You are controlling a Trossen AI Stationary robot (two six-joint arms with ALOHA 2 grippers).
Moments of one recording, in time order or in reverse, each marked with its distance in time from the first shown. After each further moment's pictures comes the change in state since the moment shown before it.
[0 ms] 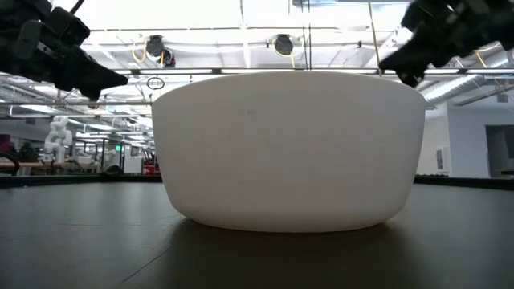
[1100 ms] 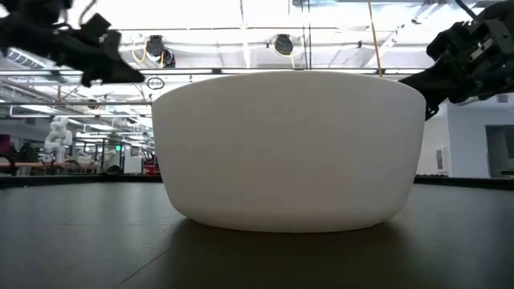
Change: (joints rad) left arm 0.271 0.314 0.174 0.143 -0.346 -0.084; right arm 0.009 -0.345 -0.358 0.275 0.000 0.069
